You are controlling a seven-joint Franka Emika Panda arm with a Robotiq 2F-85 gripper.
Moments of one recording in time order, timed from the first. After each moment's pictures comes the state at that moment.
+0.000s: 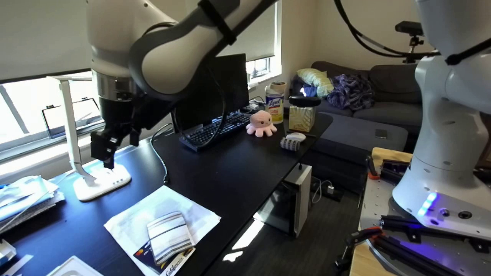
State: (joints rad) arm 0.50 0.54 0.10 -1.61 -0.30 2.47 0.38
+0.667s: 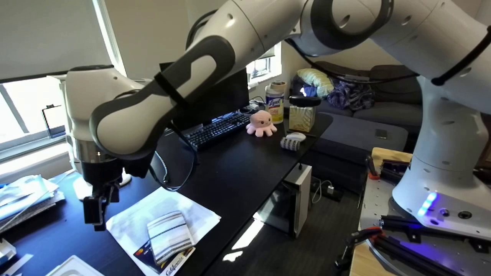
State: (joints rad) arm 0.47 0.96 0.23 -1.20 -0.18 2.36 -0.06
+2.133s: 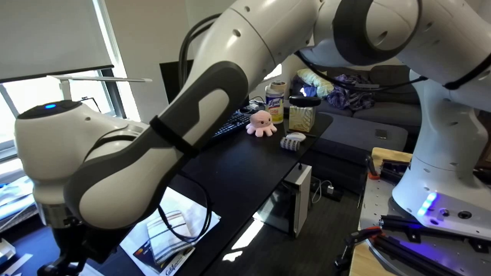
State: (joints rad) arm 0.69 1.00 0.13 -1.20 -0.18 2.37 0.52
